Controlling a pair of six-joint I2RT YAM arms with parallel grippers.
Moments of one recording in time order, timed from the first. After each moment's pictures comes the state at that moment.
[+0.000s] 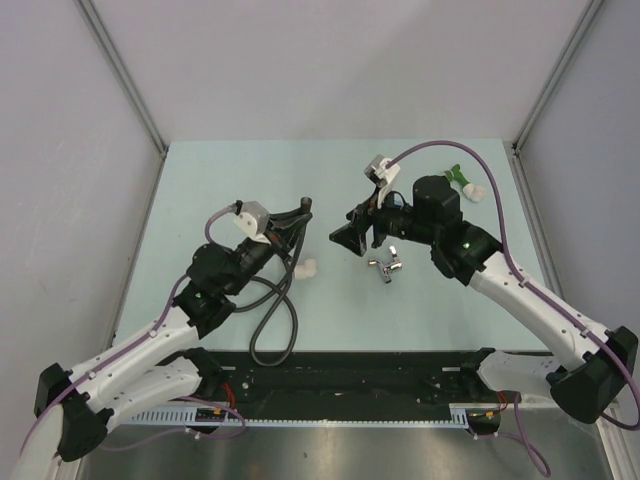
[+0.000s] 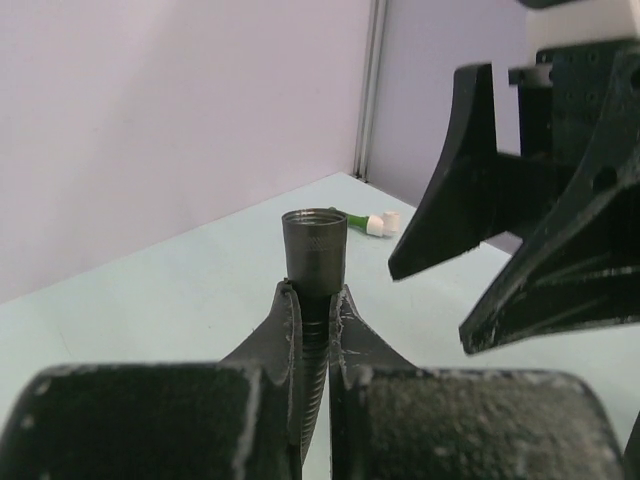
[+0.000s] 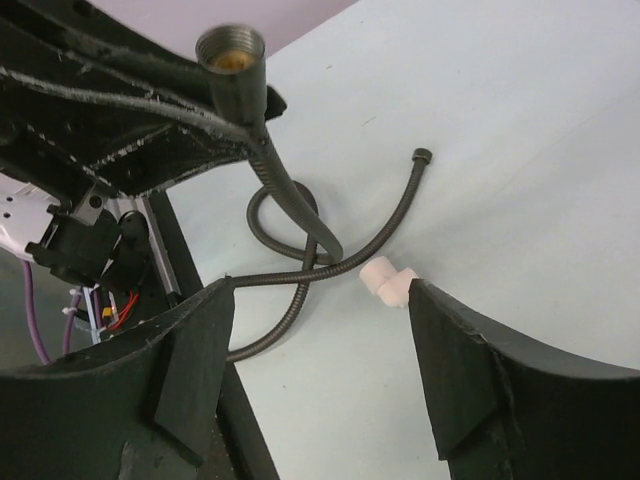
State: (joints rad) left arm -0.75 0.85 0.61 0.50 0.02 -0.06; right arm 0.68 1.18 1.17 -0.22 -0.43 0.15
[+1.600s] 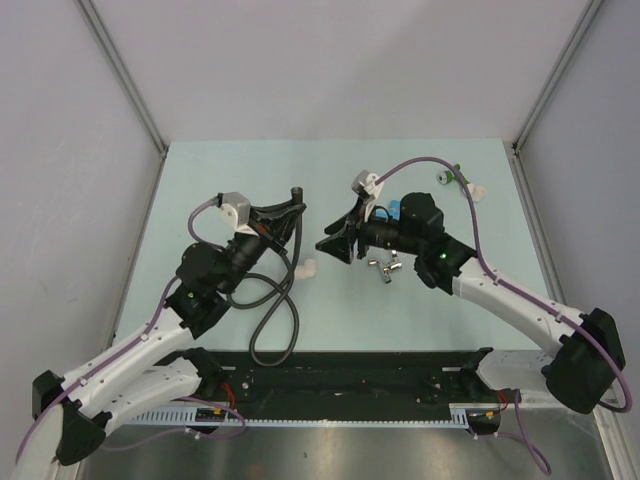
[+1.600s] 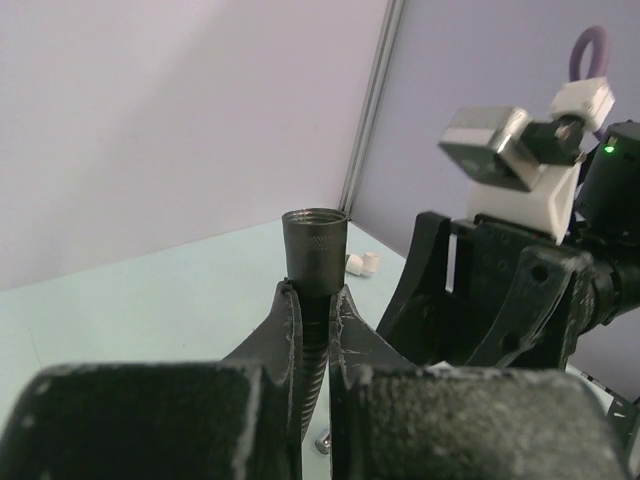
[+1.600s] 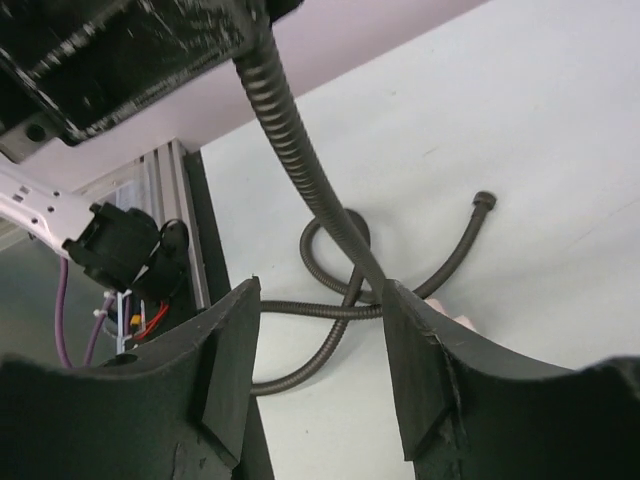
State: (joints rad) left arm -0.75 0.82 0.67 0.47 -0.05 -0.20; right arm 0.75 1.26 0.96 0.18 -0.53 0.23
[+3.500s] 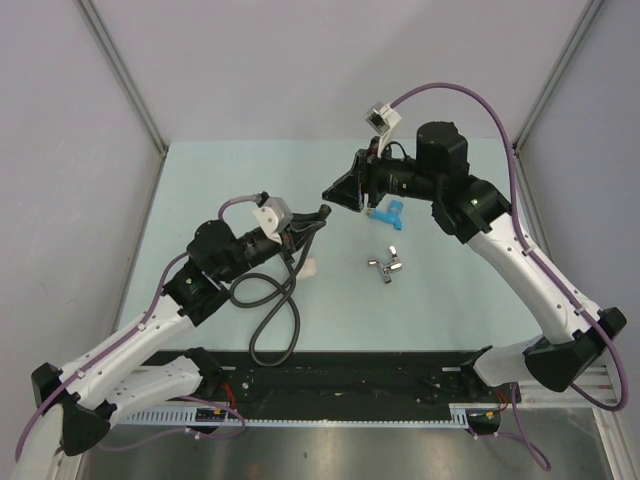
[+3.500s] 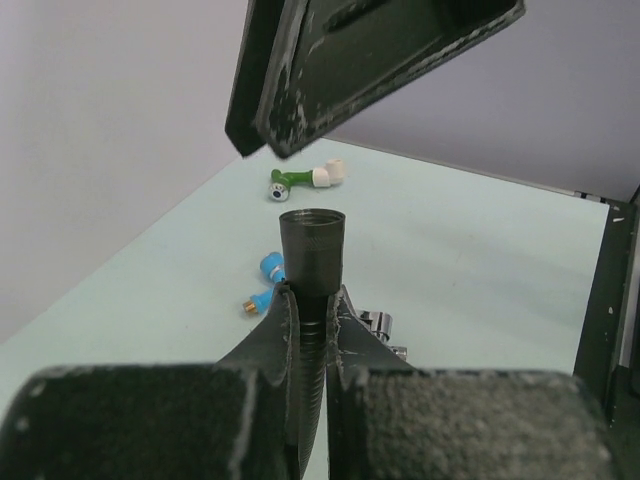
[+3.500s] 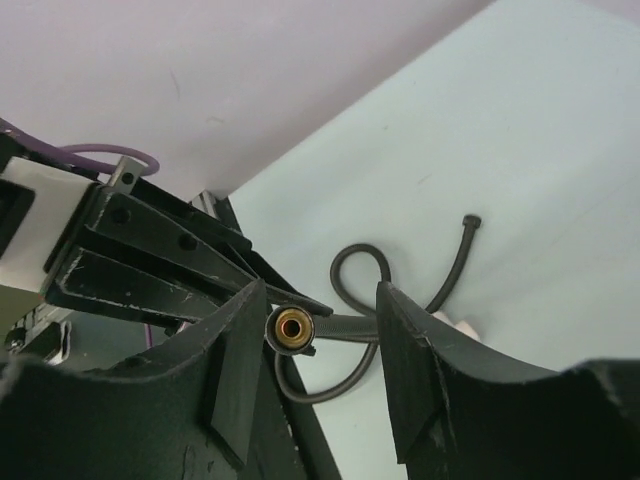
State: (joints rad) left arm -0.75 0.90 0.83 0.17 0.26 0.08; right arm 0.63 1.35 1.58 -0.36 -0.56 0.32
